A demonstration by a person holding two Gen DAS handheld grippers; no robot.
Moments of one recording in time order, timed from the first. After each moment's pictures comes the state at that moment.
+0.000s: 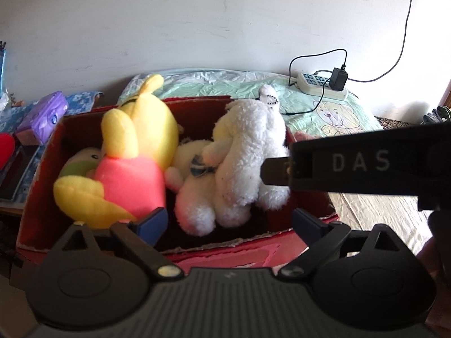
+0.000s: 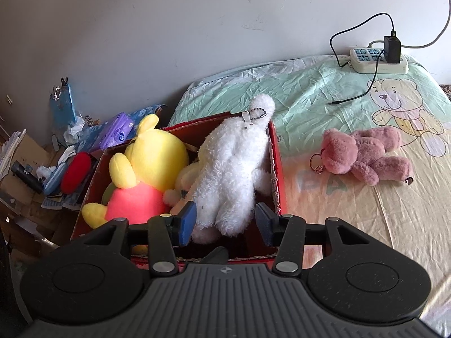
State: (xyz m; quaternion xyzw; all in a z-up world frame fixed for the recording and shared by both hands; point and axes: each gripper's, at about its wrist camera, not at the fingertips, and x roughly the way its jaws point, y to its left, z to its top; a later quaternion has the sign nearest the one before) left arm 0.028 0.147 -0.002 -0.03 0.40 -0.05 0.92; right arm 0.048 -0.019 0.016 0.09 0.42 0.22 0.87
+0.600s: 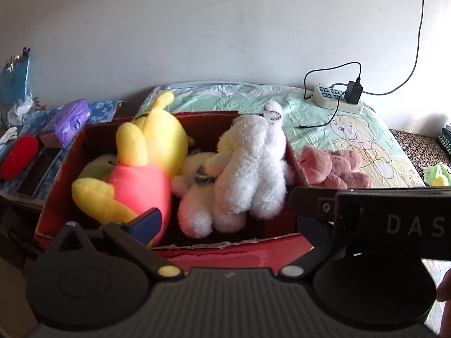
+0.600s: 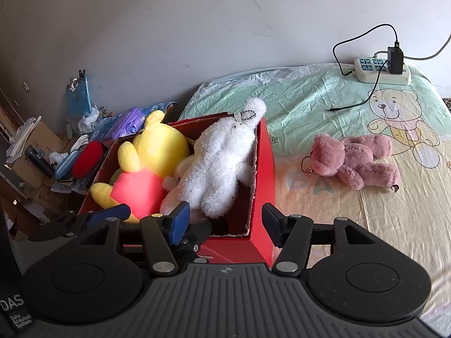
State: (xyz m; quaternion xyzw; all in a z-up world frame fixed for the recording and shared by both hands) left arm 0.021 0.122 0.010 -0.02 0.37 0.01 0.93; right arm 0.037 -0.062 0.027 0.07 0.41 0.27 0.87
